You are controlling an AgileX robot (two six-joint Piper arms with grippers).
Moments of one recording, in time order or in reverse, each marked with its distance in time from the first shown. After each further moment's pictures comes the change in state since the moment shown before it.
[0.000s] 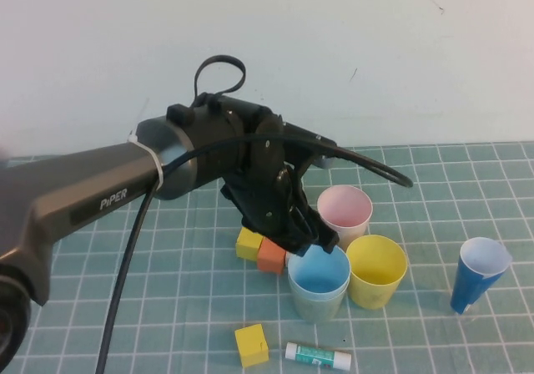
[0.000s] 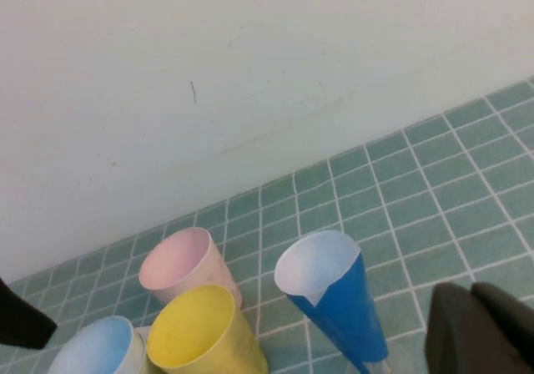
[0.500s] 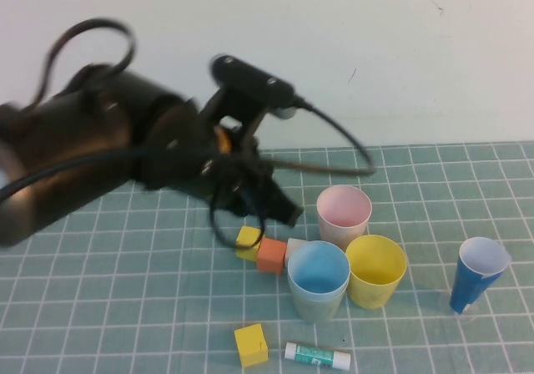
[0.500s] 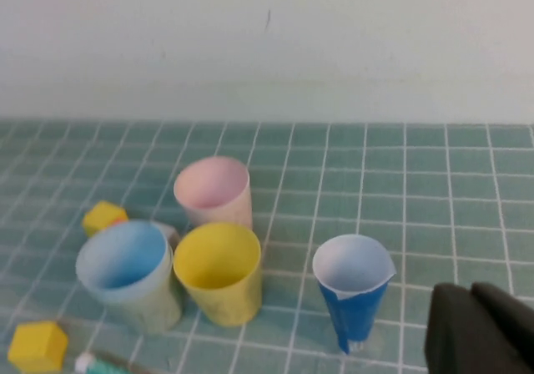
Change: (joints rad) right arm 0.000 0.377 -0.487 -0.004 0.344 -0.324; left arm 0.000 -0.388 0.226 0.131 -0.156 -0.059
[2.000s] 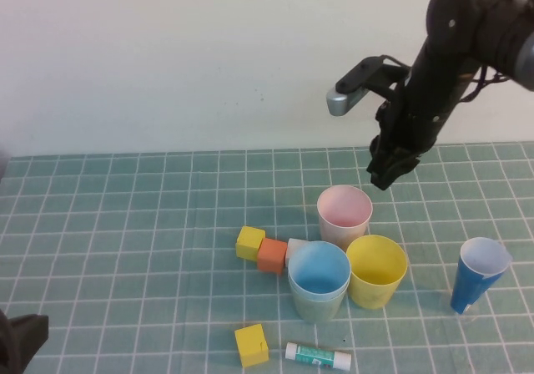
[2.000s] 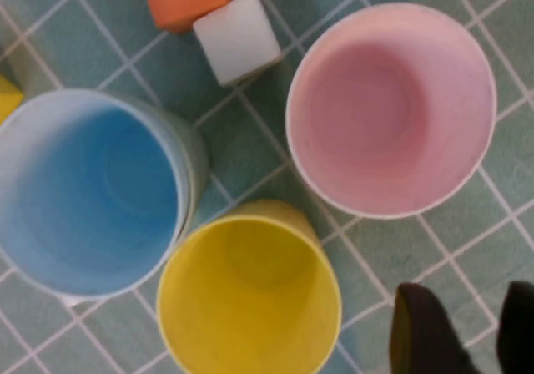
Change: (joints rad) right arm 0.387 1.810 -1.503 -0.269 0.639 -0.282; left arm 0.000 -1.032 0.778 0.370 0.043 -0.625
